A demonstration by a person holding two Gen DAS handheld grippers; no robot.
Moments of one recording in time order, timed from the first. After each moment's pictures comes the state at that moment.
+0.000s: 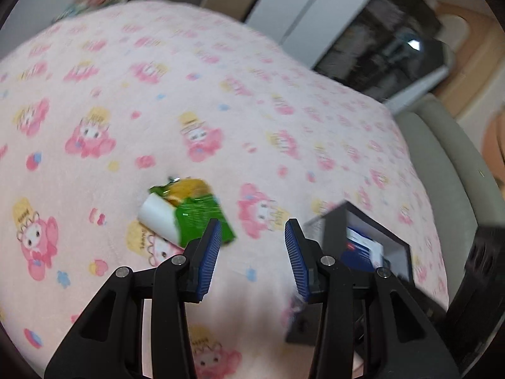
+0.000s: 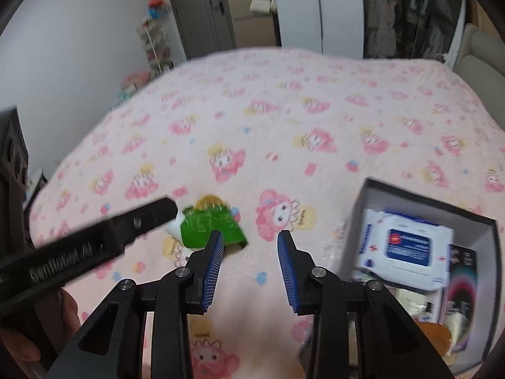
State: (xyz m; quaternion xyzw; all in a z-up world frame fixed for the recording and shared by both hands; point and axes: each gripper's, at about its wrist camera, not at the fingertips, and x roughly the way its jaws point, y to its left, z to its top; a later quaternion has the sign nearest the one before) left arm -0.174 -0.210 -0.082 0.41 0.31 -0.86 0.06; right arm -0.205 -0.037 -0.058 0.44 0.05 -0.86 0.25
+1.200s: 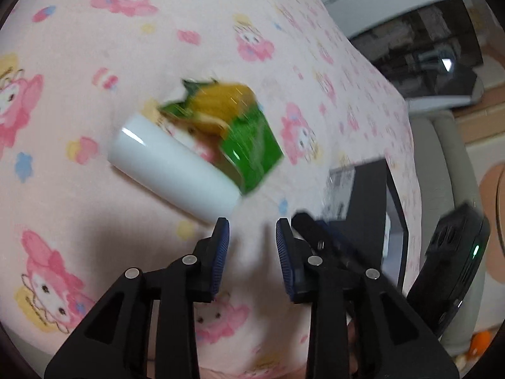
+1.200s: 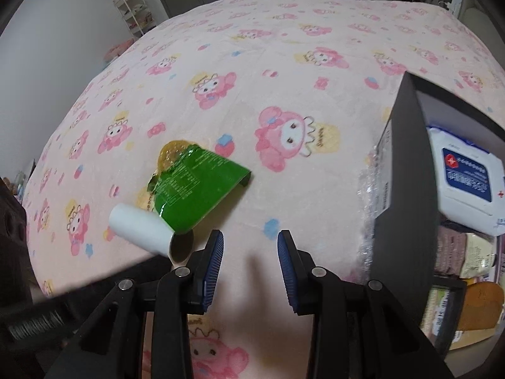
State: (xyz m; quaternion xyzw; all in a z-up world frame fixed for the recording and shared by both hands) left arm -0.125 -0.226 -0.166 0.47 0.44 -0.76 0.05; right arm -0.206 -0.042 -0.144 0.53 0.02 -0.81 0.24
